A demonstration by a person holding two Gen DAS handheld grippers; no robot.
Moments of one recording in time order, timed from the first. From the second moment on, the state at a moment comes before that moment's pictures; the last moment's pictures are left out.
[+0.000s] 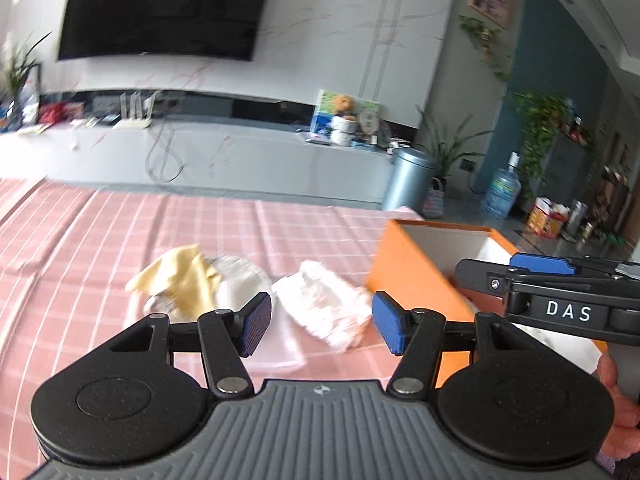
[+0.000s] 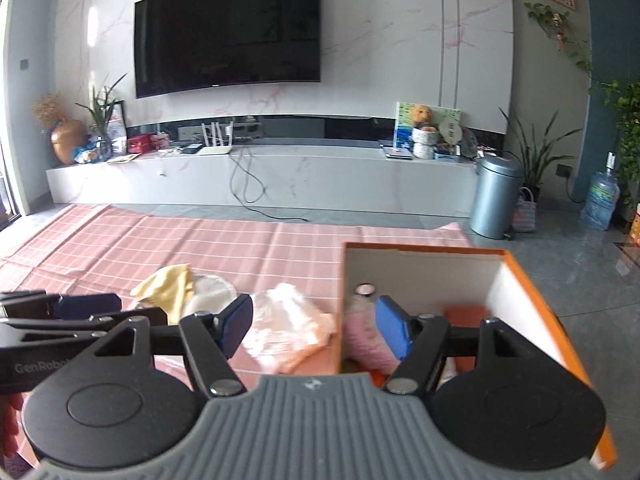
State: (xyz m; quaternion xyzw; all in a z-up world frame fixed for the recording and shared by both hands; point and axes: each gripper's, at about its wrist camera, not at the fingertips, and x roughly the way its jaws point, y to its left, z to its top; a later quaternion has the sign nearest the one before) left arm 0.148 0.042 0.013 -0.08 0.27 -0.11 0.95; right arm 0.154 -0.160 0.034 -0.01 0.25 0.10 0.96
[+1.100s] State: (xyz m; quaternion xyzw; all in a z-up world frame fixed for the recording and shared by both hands) left arm 0.236 0.132 -0.051 -0.10 0.34 -0.07 0.93; right arm 0.285 -0.060 -0.038 -0.15 0.42 0.16 0.88
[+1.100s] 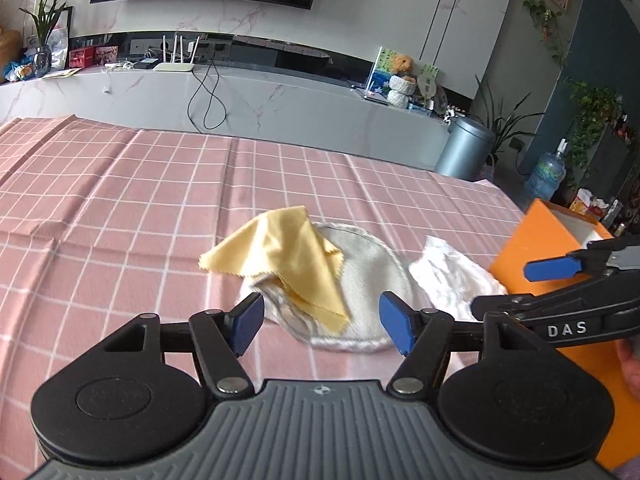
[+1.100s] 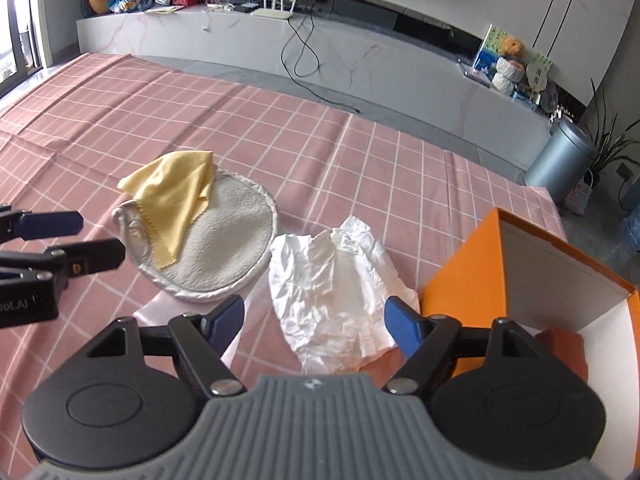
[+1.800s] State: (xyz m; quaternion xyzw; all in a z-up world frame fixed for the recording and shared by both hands) left arm 0.245 0.129 -0.074 -0.07 0.39 -0.03 0.92; right arm 0.319 -0.052 -0.077 -0.07 0.50 0.17 0.85
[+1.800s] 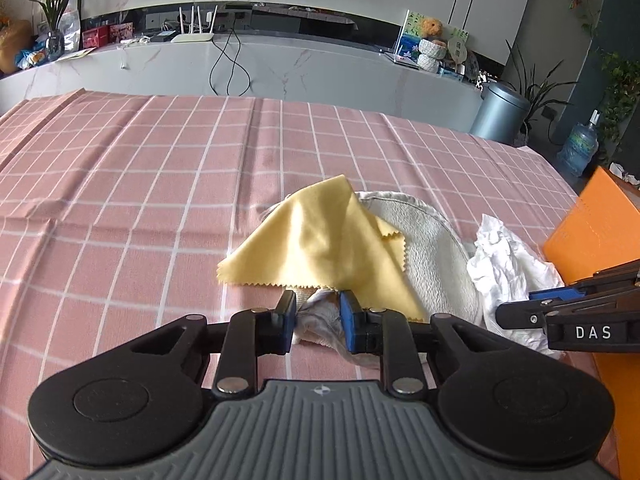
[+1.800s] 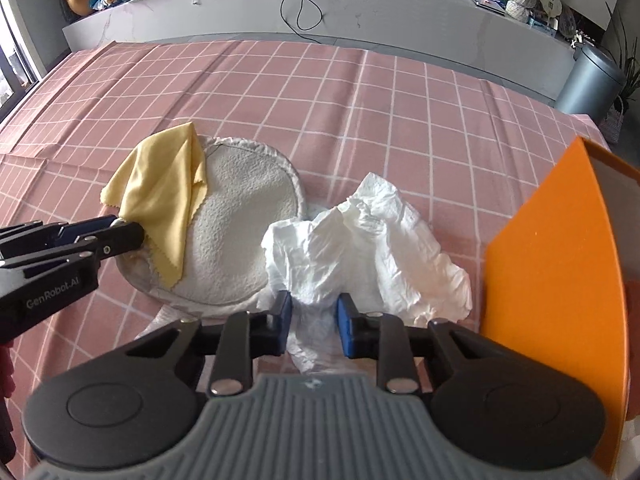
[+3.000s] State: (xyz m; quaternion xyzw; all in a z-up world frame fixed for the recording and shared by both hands) left arm 0.062 0.127 -0.036 -0.06 0.34 -0.01 0.94; right arm 0.110 -0.071 -0.047 -0.05 0.35 0.25 0.90
